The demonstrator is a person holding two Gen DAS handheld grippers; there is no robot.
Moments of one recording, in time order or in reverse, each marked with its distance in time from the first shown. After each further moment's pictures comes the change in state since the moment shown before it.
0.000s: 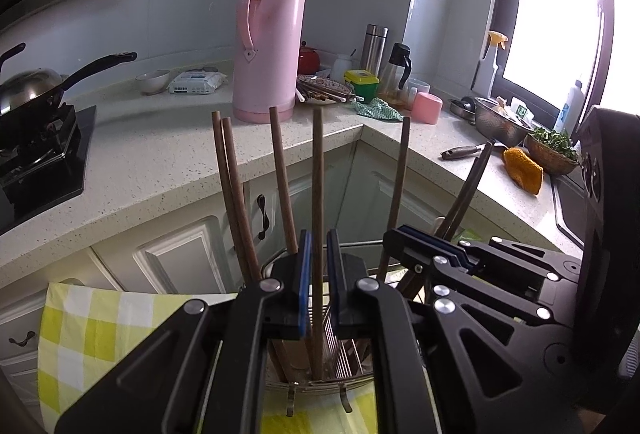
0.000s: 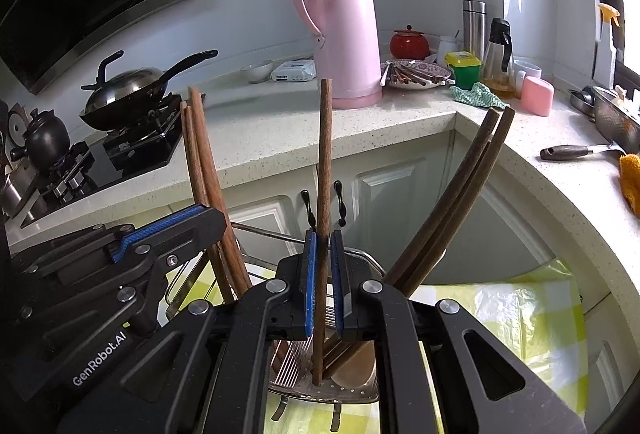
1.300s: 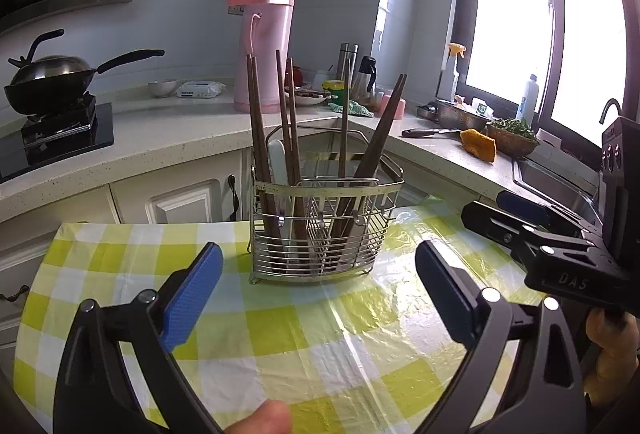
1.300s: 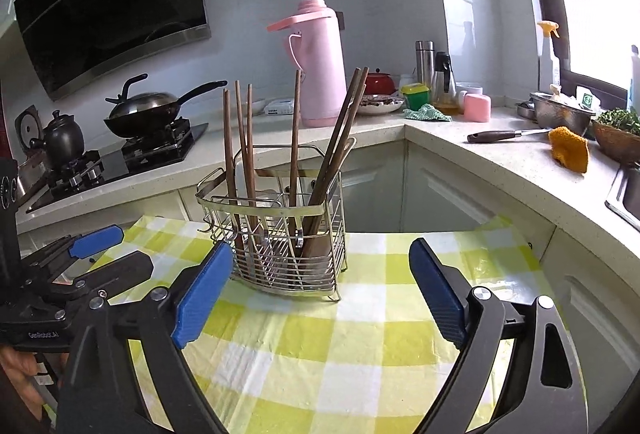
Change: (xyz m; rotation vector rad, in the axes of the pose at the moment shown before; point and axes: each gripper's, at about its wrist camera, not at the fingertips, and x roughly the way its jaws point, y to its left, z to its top) left arm -0.106 -0.005 -0.143 0.026 -0.134 -0.057; right arm -0.122 -0.023 -0.132 0.001 -0.219 -0.043
